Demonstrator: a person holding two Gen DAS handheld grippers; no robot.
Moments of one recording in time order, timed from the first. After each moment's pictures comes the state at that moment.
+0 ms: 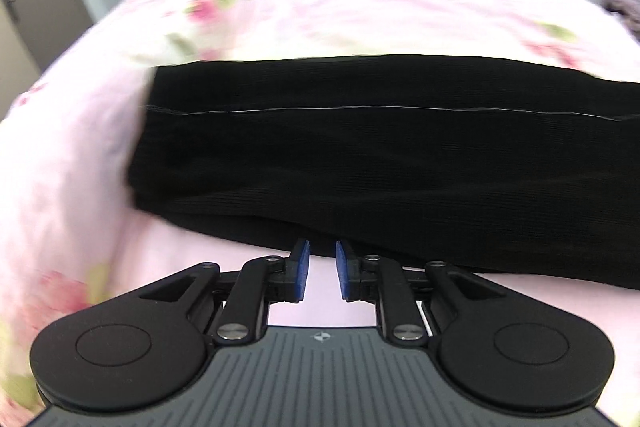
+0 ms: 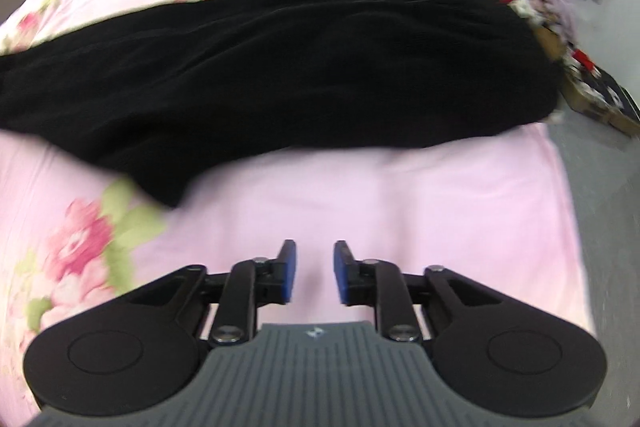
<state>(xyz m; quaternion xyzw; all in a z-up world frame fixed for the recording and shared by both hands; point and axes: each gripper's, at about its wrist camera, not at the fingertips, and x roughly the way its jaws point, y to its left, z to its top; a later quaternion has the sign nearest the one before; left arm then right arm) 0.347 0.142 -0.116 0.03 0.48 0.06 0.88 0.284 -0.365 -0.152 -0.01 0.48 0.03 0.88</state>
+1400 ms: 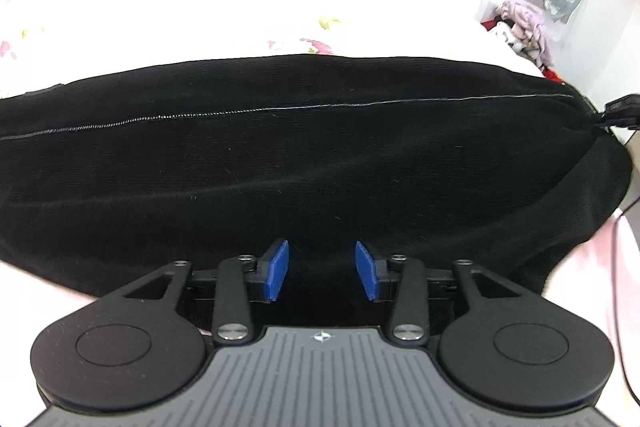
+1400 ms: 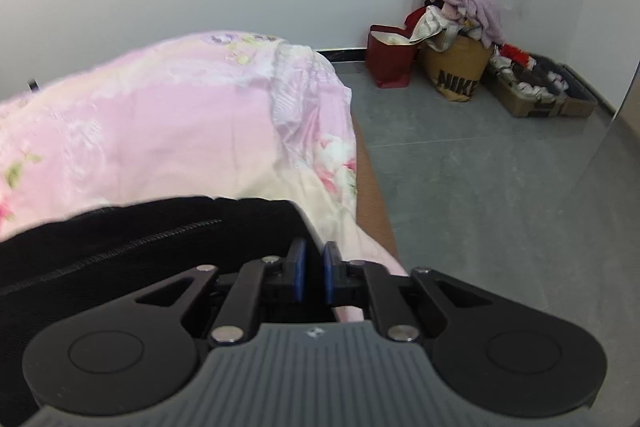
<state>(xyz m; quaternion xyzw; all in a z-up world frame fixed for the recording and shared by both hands) 0.349 -0.073 -0.140 -0.03 0.44 -0.08 0.89 0.593 -0.535 -0.160 0.02 0.43 -0.11 0.90</state>
